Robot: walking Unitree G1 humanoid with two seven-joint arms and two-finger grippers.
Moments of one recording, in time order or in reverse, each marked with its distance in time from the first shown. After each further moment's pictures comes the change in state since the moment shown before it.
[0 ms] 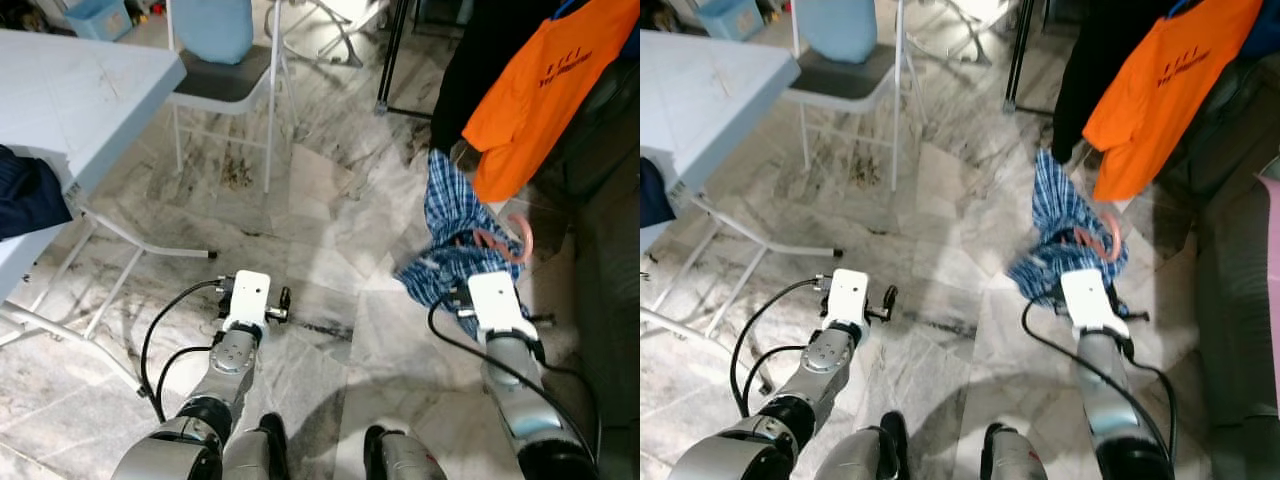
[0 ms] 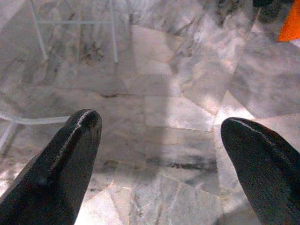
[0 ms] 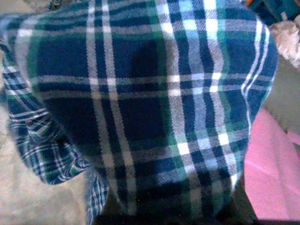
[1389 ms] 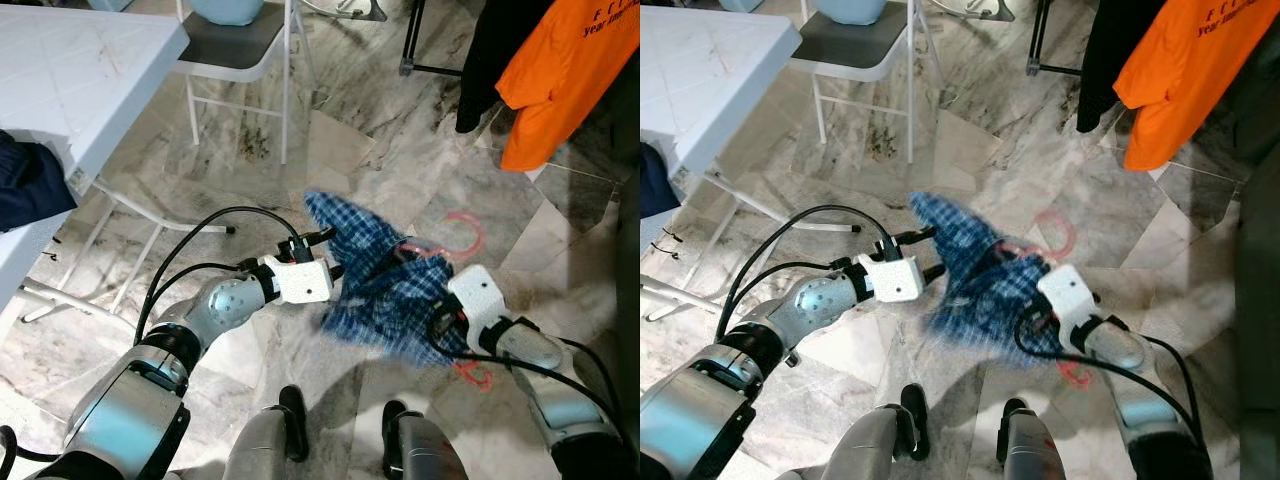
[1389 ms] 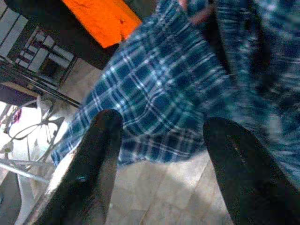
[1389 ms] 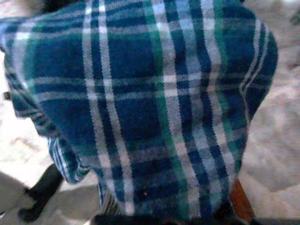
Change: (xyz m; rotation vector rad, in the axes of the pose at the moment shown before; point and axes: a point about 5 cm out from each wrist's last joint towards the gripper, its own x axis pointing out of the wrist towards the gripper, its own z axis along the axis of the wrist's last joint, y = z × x) left arm 0.006 -0.014 0.094 0.950 -0.525 -0.636; right arm -0.002 0.001 0.033 0.064 -0.144 0.730
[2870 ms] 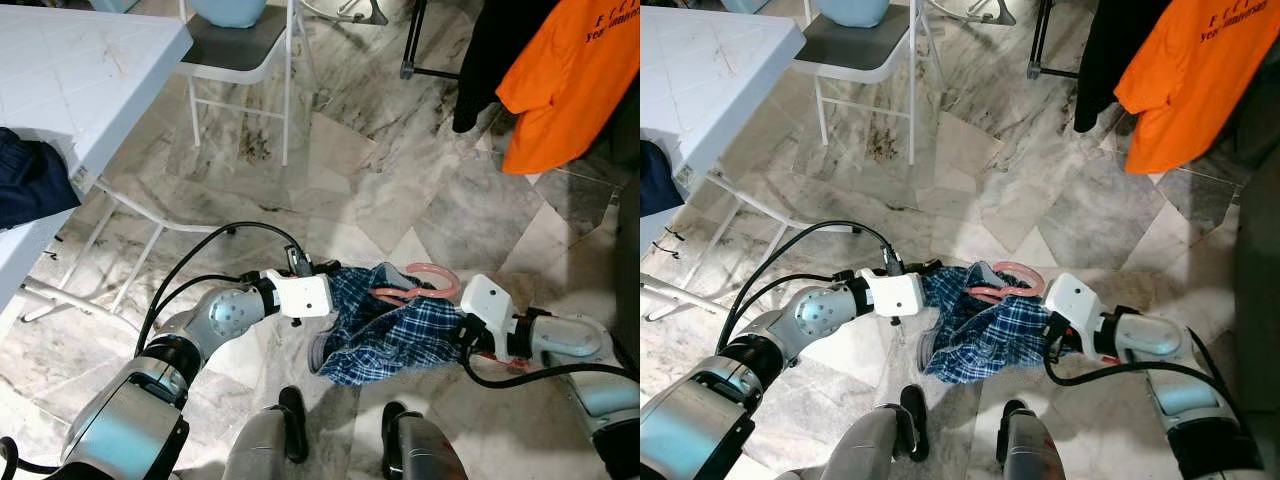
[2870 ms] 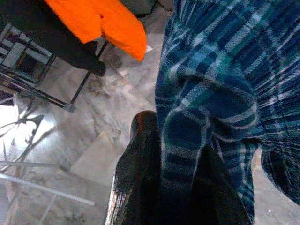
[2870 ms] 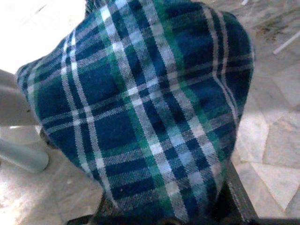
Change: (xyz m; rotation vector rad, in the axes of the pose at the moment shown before) left arm 0.000 -0.017 0.000 -0.041 0.001 -0.078; right arm -0.021 -0.007 0.009 -0.133 -0.010 0.498
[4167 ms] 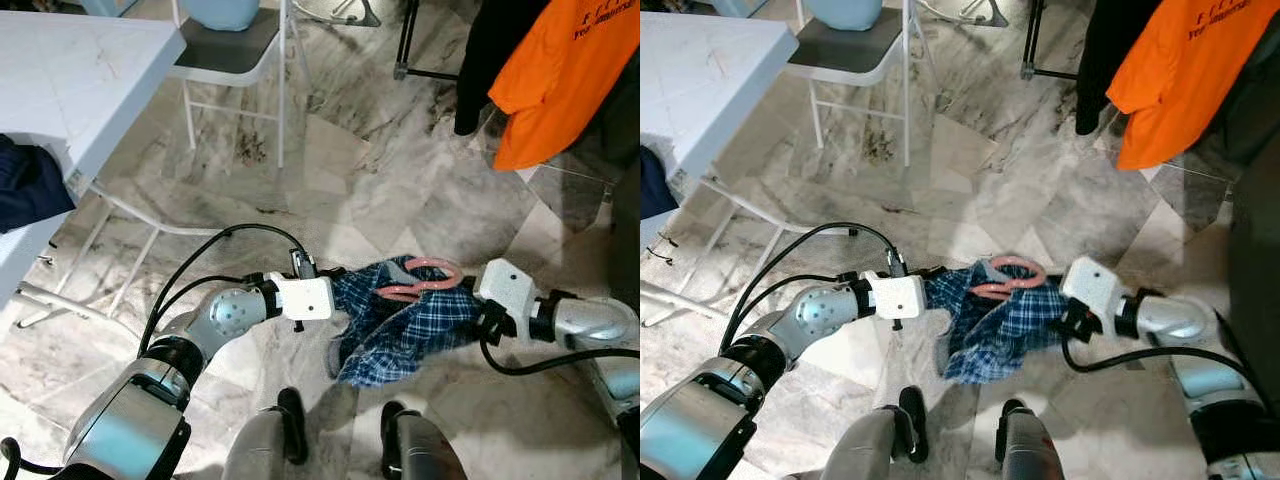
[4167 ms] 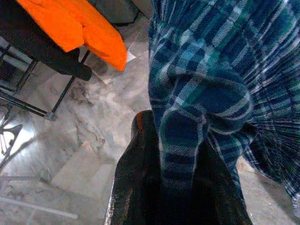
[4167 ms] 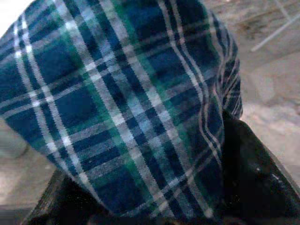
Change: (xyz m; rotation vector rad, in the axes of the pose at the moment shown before) left arm 0.001 -0.005 0.003 -0.040 -0.029 -0.077; right arm -0.020 -0.023 0.008 -0.082 0.044 -0.006
